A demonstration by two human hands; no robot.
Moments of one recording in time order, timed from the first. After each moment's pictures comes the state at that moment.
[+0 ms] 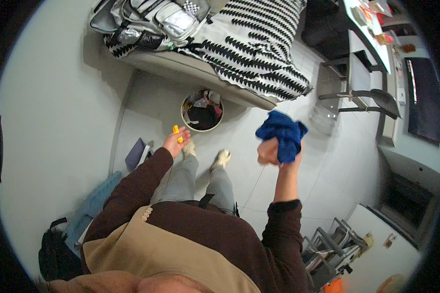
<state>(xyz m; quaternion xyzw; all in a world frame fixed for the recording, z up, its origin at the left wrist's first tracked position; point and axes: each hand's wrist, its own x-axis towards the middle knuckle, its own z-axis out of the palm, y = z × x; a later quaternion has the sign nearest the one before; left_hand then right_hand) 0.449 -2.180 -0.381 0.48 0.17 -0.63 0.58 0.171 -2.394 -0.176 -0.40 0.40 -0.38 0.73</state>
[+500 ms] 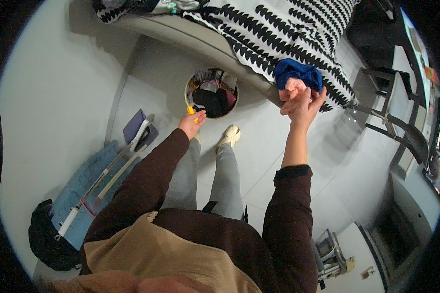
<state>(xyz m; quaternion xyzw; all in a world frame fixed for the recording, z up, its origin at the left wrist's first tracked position) 0.410 -2.233 -0.508 0.49 0.30 -0.55 0.61 0.225 -2.525 -0.374 -0.57 0.54 -0.41 0.46</state>
